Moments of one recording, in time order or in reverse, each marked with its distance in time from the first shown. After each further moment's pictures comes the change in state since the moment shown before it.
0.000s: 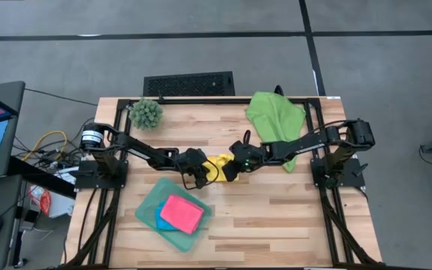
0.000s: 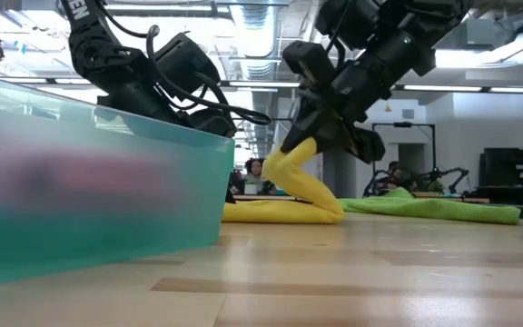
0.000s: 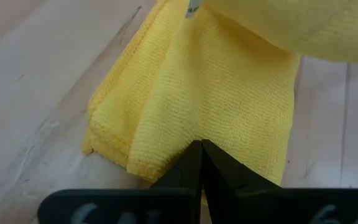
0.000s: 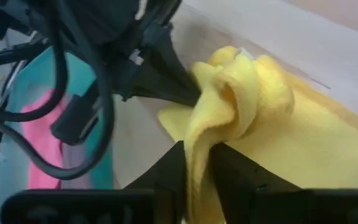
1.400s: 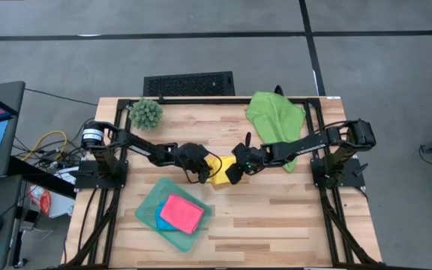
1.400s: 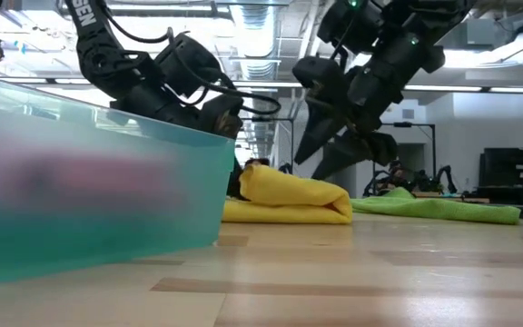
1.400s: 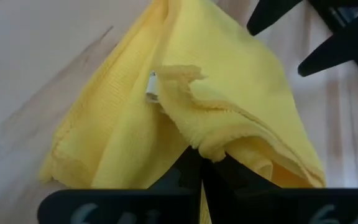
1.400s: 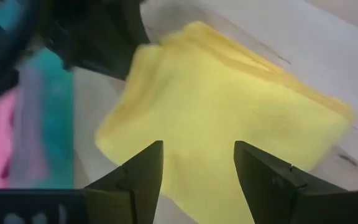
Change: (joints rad) left arm 0.058 0.000 -0.001 0.136 0.193 -0.178; right arm 0.017 -0.008 0.000 -0.140 0.036 -0.046
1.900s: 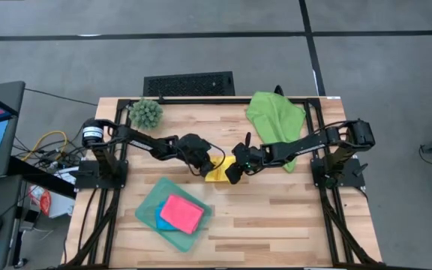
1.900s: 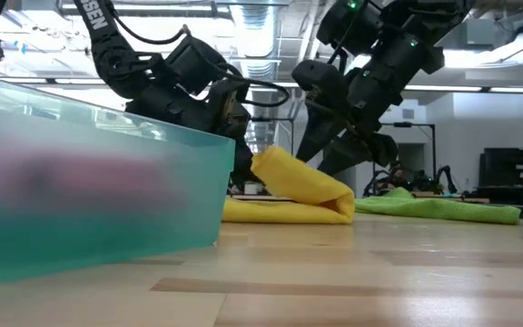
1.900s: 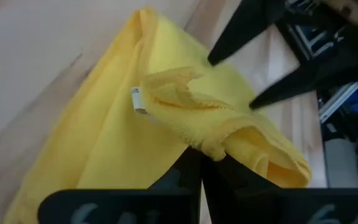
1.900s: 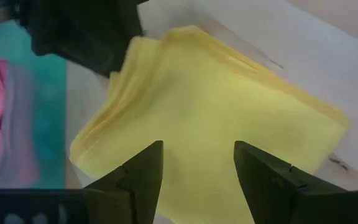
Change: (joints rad) left arm 0.082 -0.001 0.045 0.013 0.187 -0.028; right arm 0.000 0.008 0.000 0.005 0.023 -0.011
